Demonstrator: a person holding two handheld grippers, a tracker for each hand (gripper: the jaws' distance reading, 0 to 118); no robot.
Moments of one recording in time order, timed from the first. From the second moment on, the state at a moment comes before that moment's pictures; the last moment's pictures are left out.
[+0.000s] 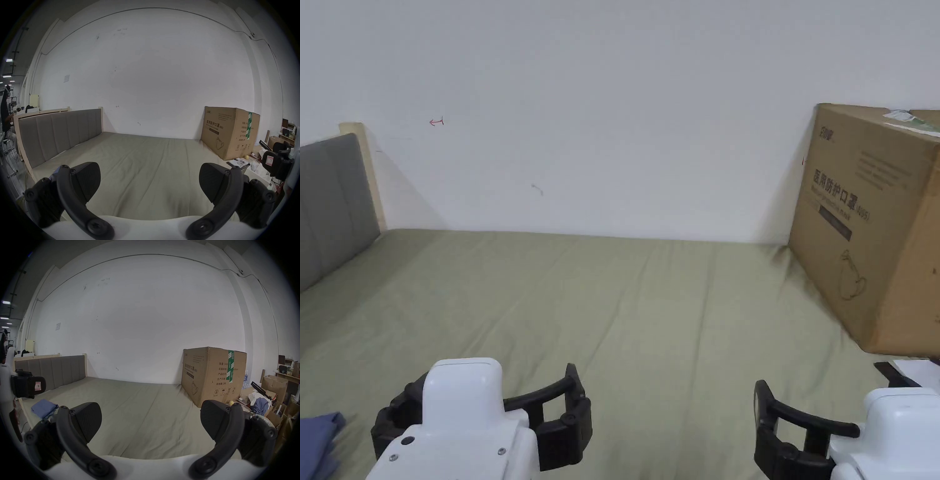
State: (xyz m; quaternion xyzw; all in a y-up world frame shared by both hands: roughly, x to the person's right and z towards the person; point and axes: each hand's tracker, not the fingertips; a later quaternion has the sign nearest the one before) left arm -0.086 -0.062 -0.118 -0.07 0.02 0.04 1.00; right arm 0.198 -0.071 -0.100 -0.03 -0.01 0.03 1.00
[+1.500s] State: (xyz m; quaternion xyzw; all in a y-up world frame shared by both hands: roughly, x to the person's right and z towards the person) left arm -0.076 -0.073 -0.121 -0.11 0.02 0.02 0.99; right arm 0.202 -0.085 -0.106 -0.06 -0.02 0.02 1.00
